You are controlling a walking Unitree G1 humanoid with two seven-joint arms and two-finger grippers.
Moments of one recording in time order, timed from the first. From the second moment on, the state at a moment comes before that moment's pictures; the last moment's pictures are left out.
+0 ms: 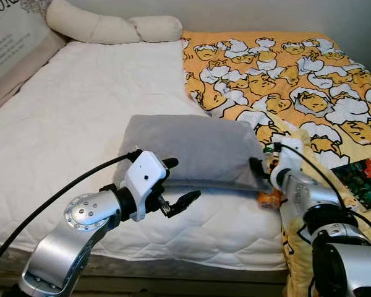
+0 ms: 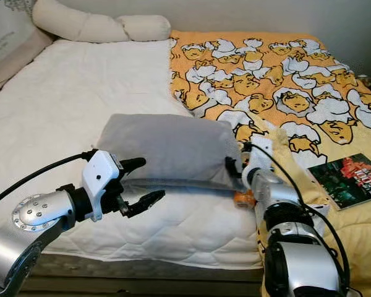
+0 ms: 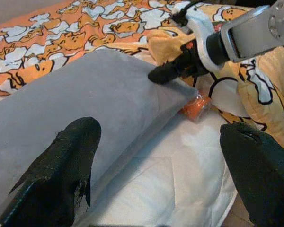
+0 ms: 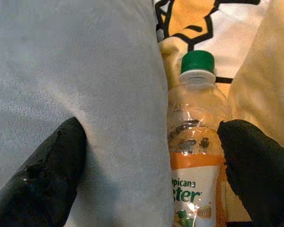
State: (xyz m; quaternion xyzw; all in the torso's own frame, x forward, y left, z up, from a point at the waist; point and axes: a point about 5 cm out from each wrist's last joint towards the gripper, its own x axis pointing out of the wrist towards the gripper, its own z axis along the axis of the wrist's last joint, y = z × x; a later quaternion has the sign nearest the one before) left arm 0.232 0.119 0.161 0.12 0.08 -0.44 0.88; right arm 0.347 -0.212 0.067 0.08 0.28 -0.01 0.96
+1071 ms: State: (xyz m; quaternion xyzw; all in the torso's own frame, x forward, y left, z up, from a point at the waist) left arm 0.231 0.119 0.160 0.13 0.09 -0.46 0.87; right arm 0.335 -0.234 0.058 0.10 0.31 -0.01 0.94
